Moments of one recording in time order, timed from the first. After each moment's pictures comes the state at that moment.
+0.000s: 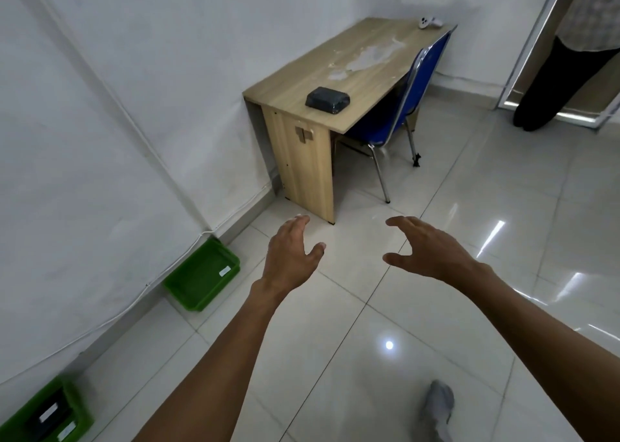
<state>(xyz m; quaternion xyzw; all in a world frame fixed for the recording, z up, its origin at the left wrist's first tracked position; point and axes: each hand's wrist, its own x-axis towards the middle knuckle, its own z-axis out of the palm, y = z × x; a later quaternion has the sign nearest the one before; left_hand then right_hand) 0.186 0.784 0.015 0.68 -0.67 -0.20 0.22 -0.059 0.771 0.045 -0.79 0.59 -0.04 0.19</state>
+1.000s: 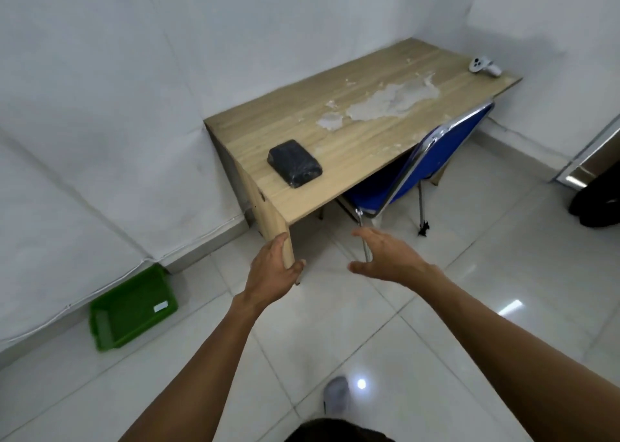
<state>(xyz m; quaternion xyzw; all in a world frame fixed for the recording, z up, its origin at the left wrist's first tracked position) 0.012 0.339 -0.019 0.79 -0.51 -0.26 0.22 -0.192 0.246 0.027 -0.85 0.45 0.06 0.25</state>
